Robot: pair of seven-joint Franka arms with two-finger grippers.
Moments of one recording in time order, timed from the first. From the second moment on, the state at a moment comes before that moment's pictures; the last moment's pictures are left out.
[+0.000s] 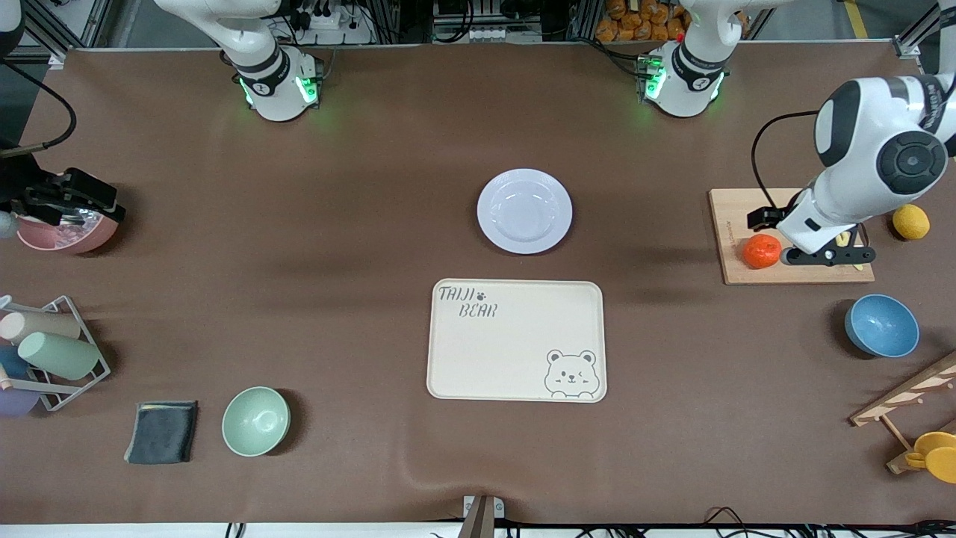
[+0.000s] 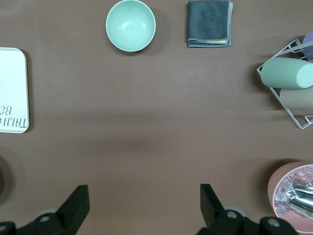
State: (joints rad) left arm 0.09 0.02 -0.09 -2.20 0.18 2.02 -0.06; right arm -0.05 0.04 0.00 -1.55 0.05 1.57 -0.07
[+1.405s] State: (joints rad) left arm 0.25 0.22 -0.09 -2.38 0.18 2.47 -0.08; right arm -0.05 0.11 -0.01 -1.55 0.11 1.57 -0.07
